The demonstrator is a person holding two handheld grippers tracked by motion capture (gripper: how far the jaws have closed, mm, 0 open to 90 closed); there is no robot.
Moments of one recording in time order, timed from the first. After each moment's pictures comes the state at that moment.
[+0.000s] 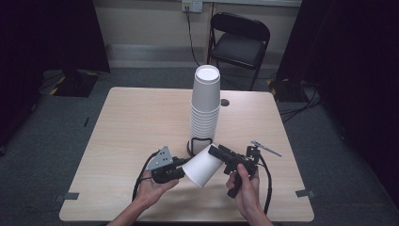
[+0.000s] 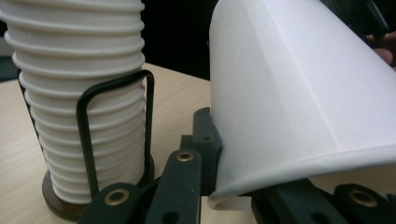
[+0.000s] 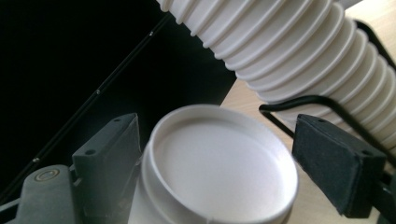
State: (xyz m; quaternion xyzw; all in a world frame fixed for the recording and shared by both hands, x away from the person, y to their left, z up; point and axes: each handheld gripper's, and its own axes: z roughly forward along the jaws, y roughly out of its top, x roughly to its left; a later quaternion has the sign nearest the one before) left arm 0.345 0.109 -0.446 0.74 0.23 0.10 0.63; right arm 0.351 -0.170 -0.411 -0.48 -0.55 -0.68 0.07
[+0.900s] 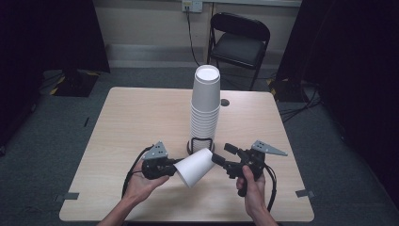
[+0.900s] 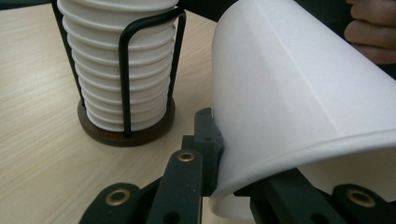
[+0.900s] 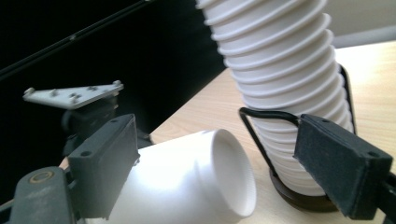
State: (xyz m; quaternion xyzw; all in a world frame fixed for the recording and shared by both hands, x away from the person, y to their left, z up) left arm 0.353 0.132 -0.431 0.80 0.27 0.06 0.53; right arm 0.342 -0.180 -0.401 -0.39 -0.65 -0.65 -0.04
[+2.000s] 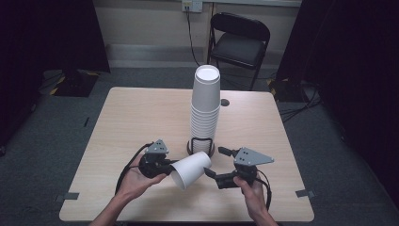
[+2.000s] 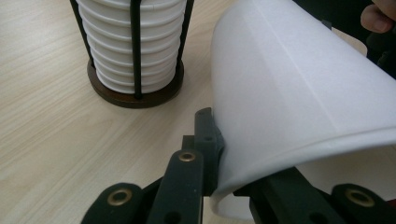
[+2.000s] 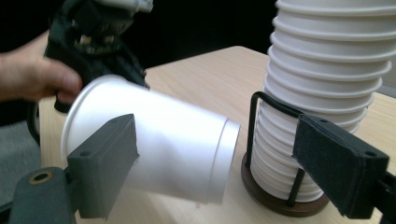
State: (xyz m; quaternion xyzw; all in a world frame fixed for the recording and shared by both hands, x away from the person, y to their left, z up) left arm 0.358 0.139 -0.415 0.84 0.30 0.04 0.45; right arm 0.328 -0.158 -0.401 -0.23 -0.77 -0.57 -0.17
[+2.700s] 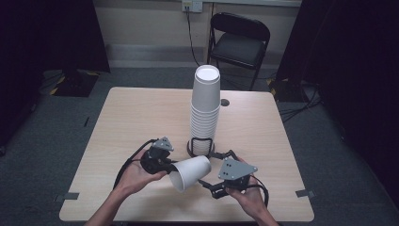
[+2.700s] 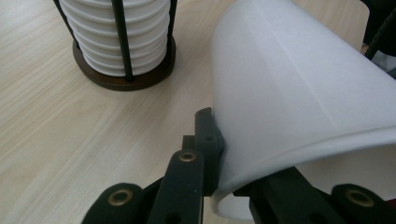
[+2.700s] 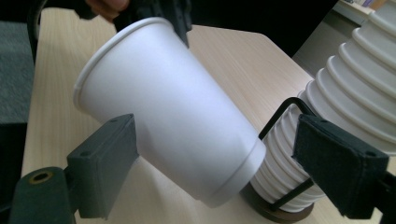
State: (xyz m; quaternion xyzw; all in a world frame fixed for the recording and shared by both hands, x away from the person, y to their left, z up) left arm 0.368 0.126 -0.401 0.88 0.27 0.01 0.38; right arm 0.314 -0.136 -0.399 -0.09 -0.84 -0.48 -0.24
